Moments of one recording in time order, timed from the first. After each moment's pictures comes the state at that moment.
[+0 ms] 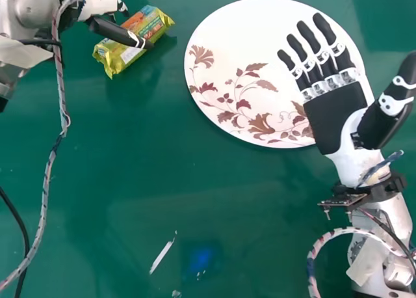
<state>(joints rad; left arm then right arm) -1.08 0.75 -0.49 0.37 0.86 0.12 -0.89 0.02 -0.16 -0.21 -0.22 0.65 -0.14 0.65</state>
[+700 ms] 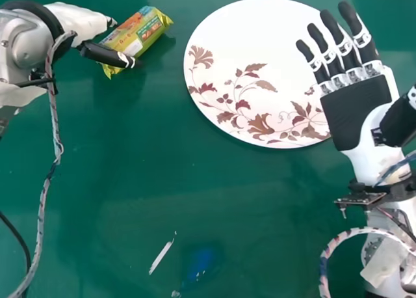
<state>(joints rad) -0.86 0.83 -0.40 0.16 0.88 0.16 -0.84 0.02 -0.19 -0.27 -0.26 0.71 -0.10 0.64</state>
